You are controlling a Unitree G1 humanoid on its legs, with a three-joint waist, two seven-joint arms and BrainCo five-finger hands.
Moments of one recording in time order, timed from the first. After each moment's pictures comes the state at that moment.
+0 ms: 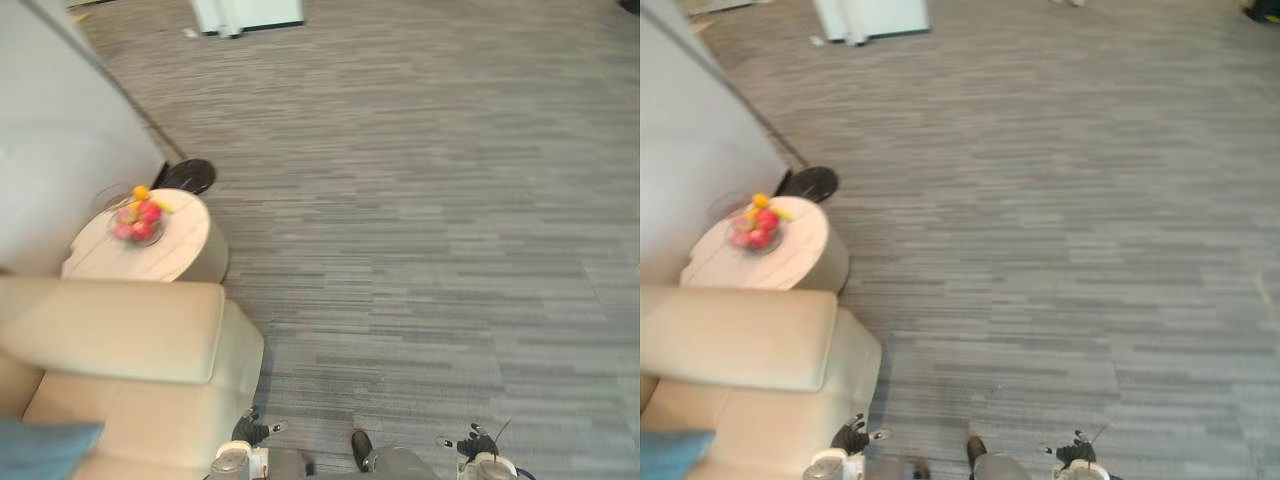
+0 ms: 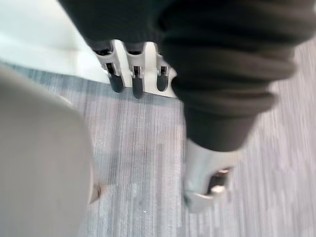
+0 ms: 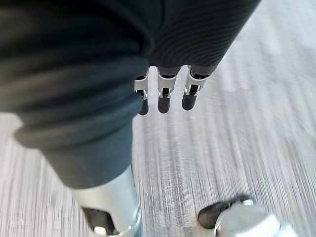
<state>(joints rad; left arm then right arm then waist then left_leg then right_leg) 0.03 0.02 0.15 1.07 0.05 -0.12 0.04 0.00 -0.16 -0.30 1.12 -0.02 -0.07 -0.12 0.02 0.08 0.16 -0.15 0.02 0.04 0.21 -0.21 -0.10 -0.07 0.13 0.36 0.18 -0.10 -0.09</state>
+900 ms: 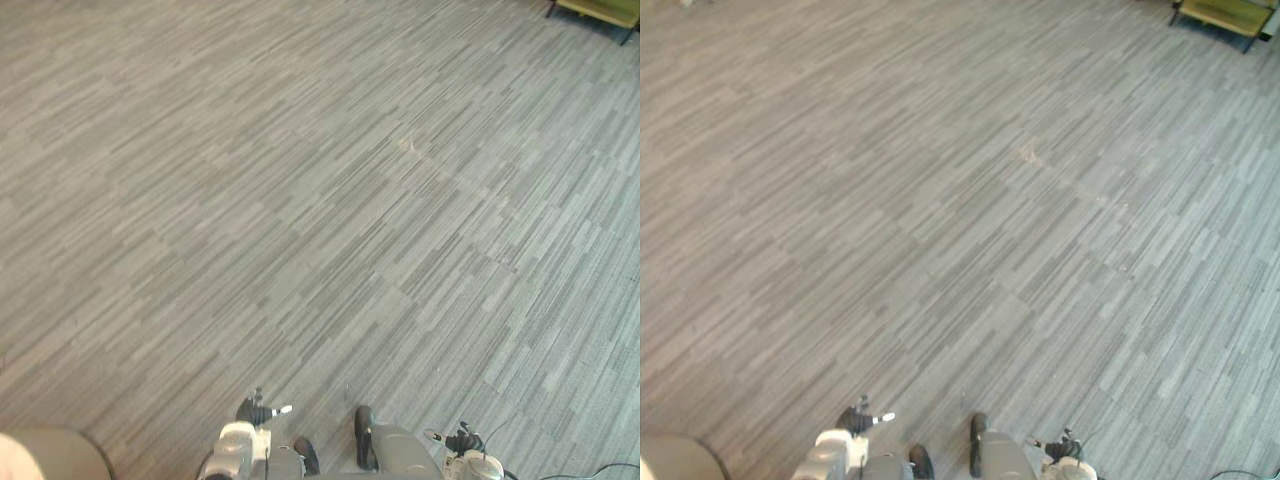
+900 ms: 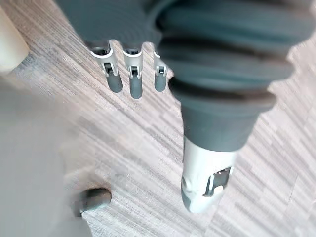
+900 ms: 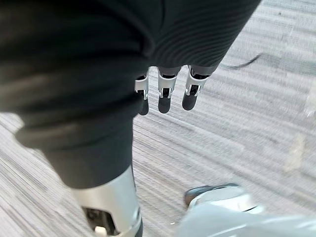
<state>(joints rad) 0.01 0.01 0.10 1.02 0.06 -0.10 0.04 0.02 -0.12 -0.32 1.11 0.05 -0.08 -0.12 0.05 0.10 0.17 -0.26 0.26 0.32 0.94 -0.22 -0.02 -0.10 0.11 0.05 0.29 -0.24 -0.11</state>
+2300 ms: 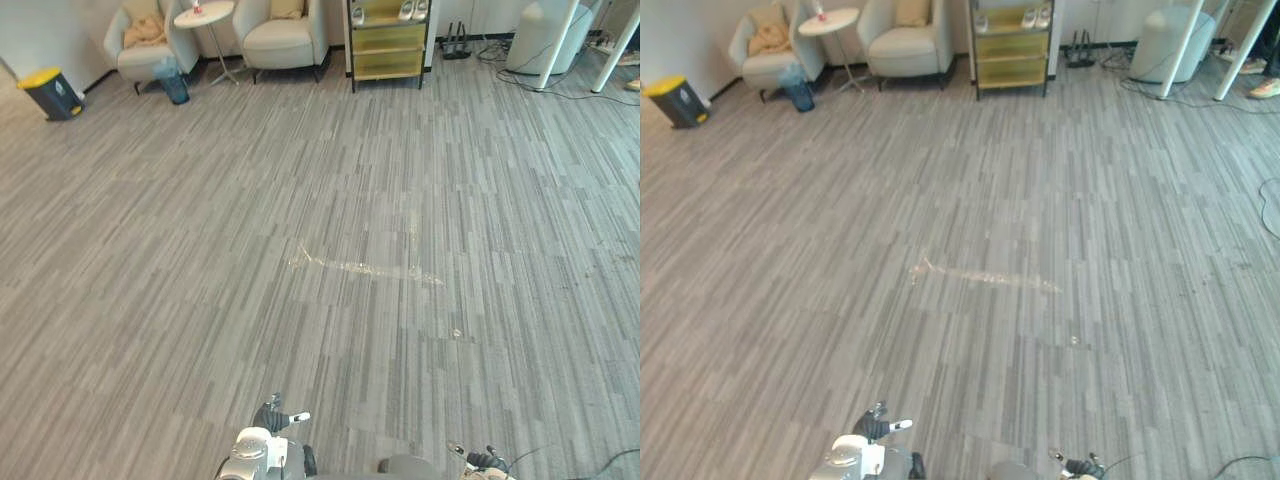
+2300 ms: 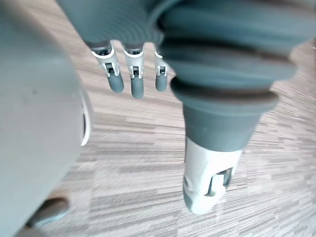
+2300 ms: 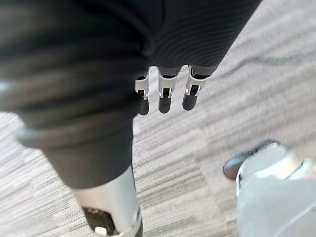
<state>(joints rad) -0.03 -0.01 -0.03 1.05 0.04 -0.11 0.04 0.04 -0.12 -0.50 1.12 0.12 -0.07 -0.13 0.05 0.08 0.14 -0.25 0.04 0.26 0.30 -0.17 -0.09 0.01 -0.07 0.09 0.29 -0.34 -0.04</state>
